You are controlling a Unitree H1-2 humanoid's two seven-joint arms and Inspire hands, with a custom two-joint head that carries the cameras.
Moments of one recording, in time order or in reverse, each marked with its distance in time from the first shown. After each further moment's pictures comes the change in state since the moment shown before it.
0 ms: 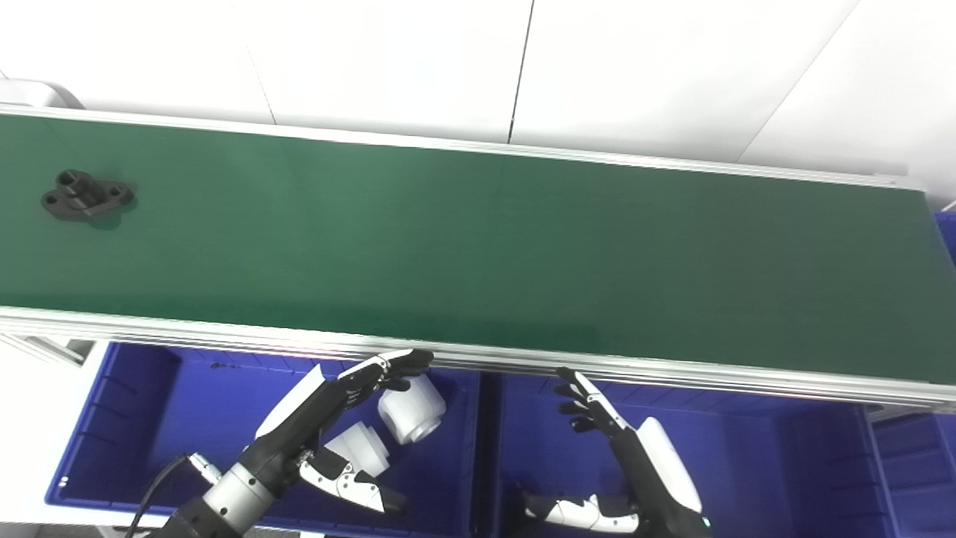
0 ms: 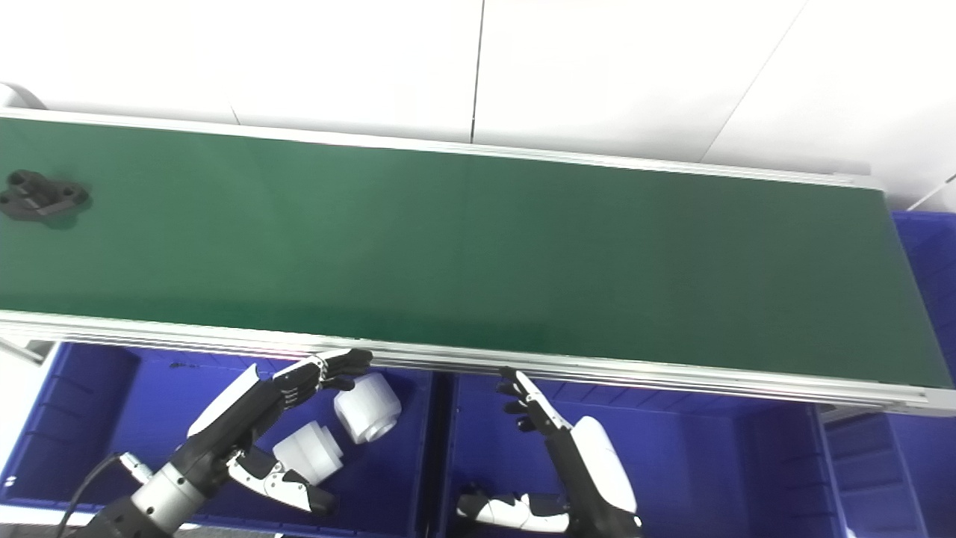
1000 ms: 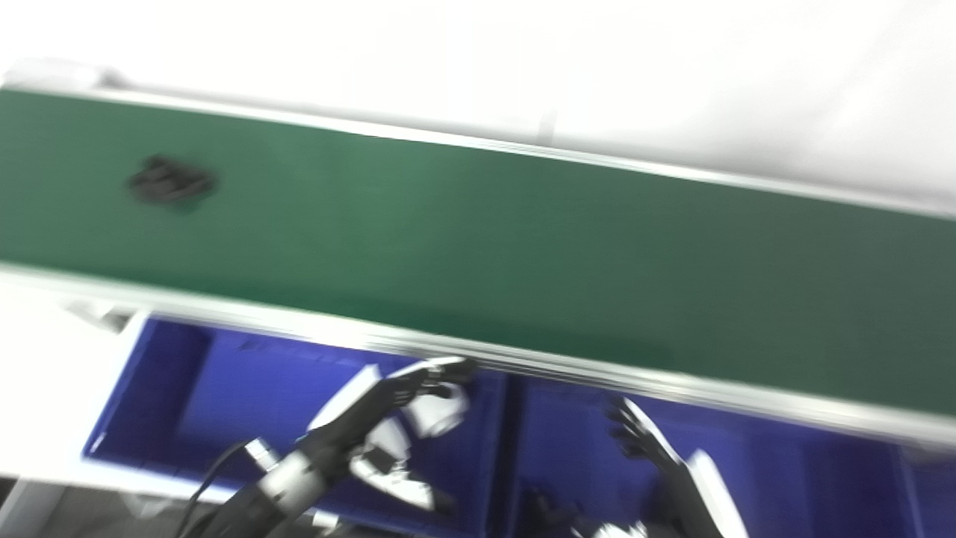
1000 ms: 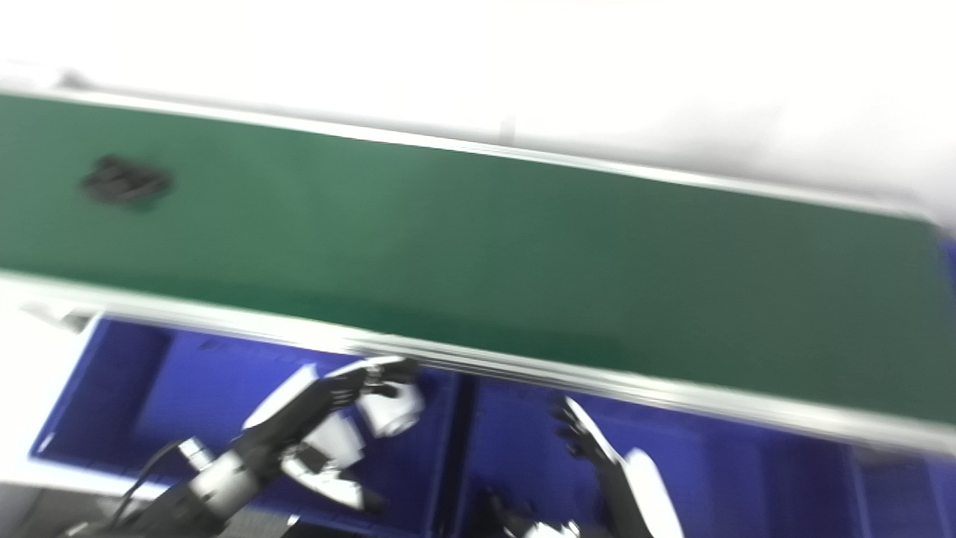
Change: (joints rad) left arm 0.003 -0.095 -0.052 0.109 0.095 -0.053 0.033; right arm 0.011 -0.078 -0.043 0.143 0.039 -0.122 -0.055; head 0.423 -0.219
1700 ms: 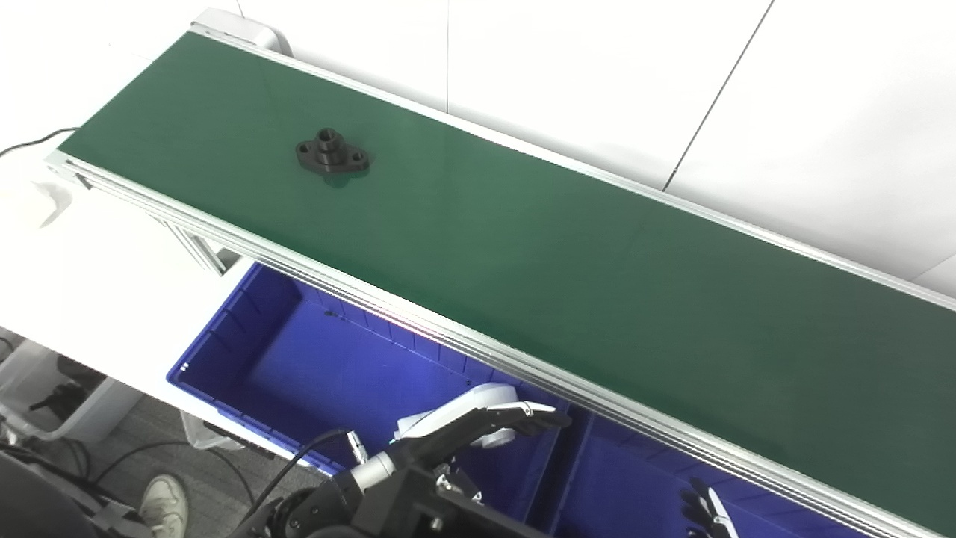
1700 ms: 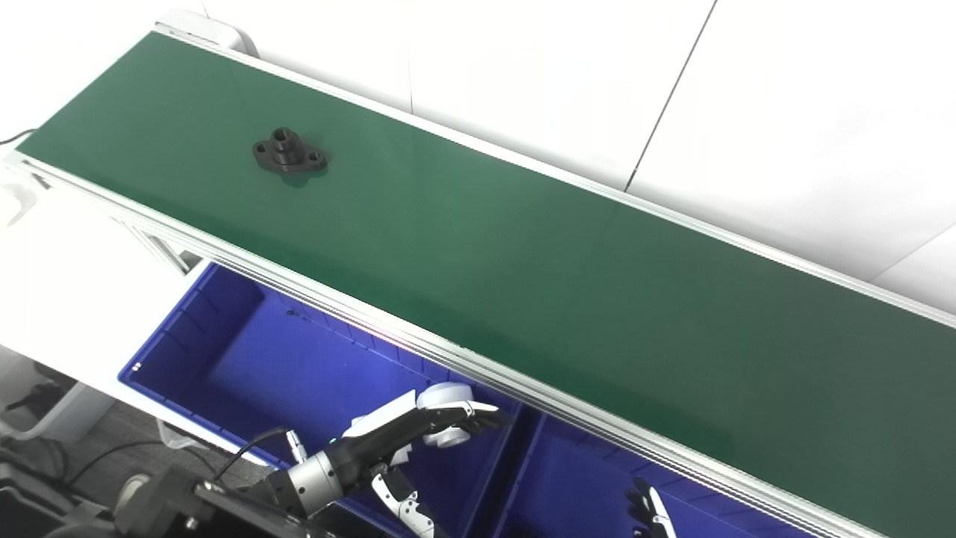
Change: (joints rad) left arm -0.025 -0.041 -0.042 0.134 0.098 -0.079 0.089; right arm -0.035 -0.019 -0.007 0.116 0.025 -0.068 -0.017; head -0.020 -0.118
